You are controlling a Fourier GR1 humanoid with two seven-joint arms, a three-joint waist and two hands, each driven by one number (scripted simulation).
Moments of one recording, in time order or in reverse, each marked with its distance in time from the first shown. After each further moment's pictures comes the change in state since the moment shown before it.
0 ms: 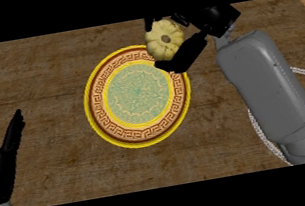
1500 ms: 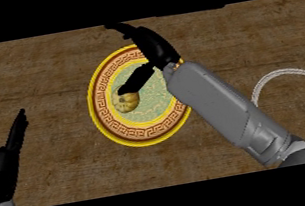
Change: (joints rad) left arm -0.013 -0.014 0.011 0.032 -0.019 -0.022 -0.034; right arm -0.105 0.079 0.373 0.487 -0.540 -0.530 0.095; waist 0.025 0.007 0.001
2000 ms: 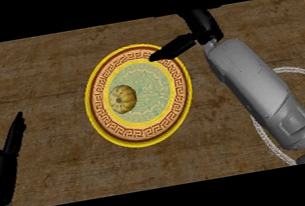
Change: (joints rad) left arm 0.021 -0.005 0.011 -0.010 -0.001 0.001 -0.008; right arm 0.036 -0.120 -0.270 0.054 -0.181 0.087 -0.141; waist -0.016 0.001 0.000
